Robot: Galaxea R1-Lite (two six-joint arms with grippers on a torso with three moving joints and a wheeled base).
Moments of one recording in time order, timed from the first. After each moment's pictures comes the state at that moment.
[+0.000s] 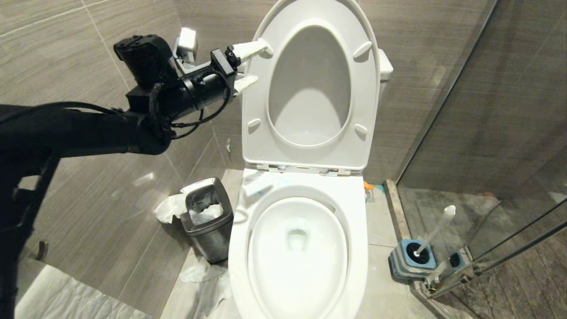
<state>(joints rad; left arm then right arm) -0.31 2.11 -1.78 -0.72 -0.69 -0.91 0.00 0.00 0.00 0.01 0.00 0.00</state>
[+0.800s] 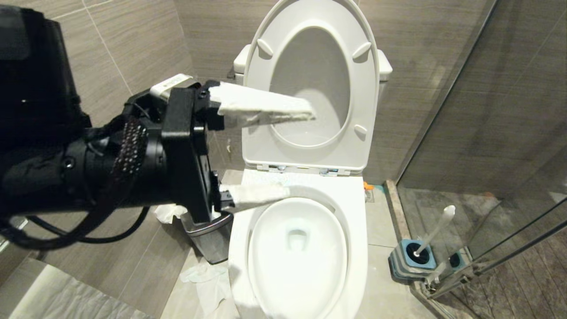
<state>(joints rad) -0.71 1.38 -1.07 -0.21 -0.63 -1.09 0.00 0.00 0.00 0.01 0.00 0.00</state>
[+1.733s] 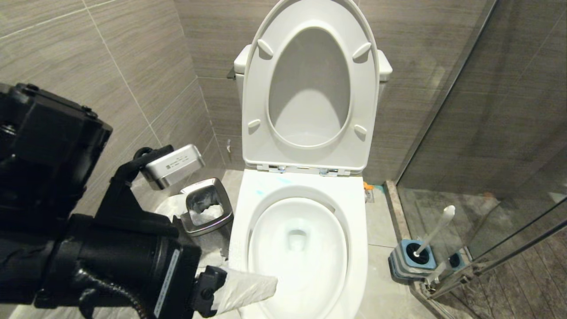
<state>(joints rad) -0.82 1.32 -1.11 0.46 -0.24 -0.39 0.00 0.00 0.00 0.01 0.00 0.00</state>
